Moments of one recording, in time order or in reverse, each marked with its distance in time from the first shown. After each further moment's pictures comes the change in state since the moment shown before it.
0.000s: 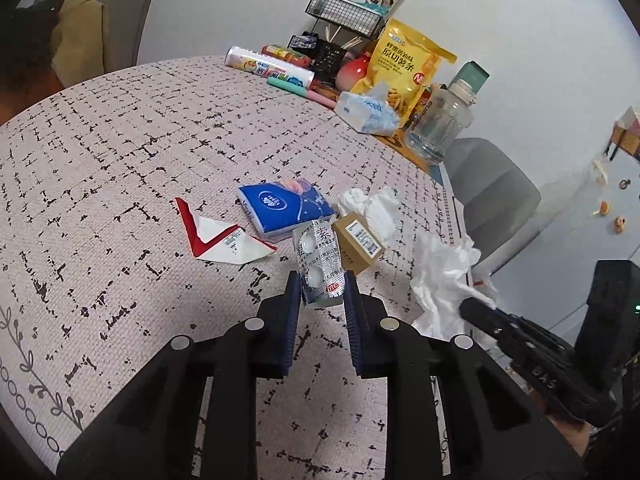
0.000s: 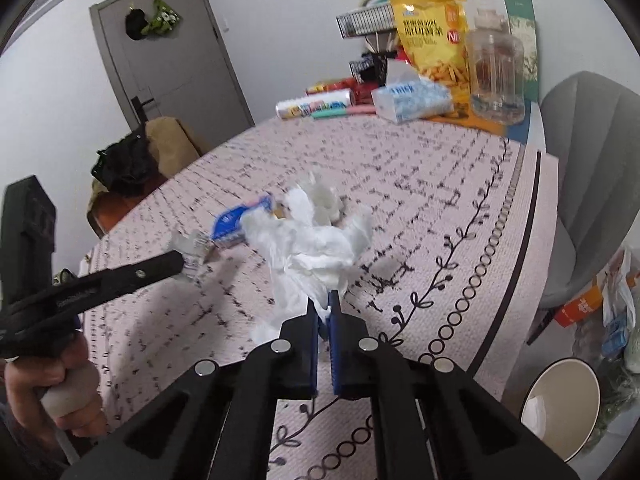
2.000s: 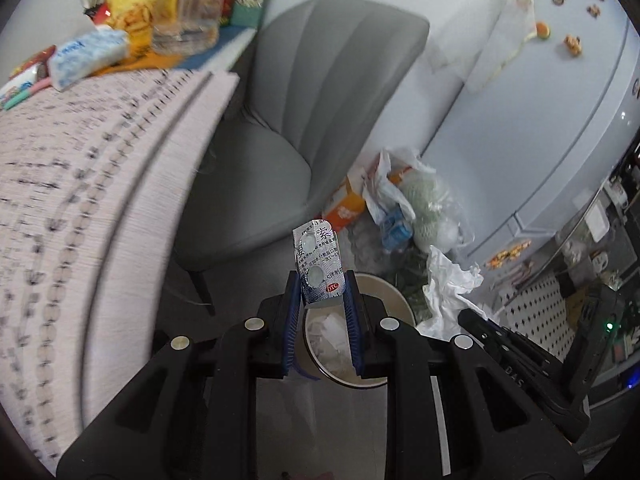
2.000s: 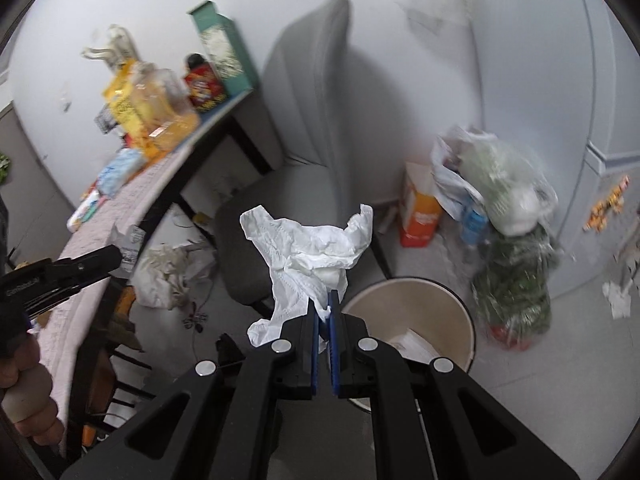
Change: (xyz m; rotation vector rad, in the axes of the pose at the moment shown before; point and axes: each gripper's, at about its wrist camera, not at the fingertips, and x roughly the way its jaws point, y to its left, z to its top) left arm 0.197 -0.311 -0.090 0.442 0.299 -0.173; right arm -0.122 -0.318 -0.147 0.563 -0.114 -0.461
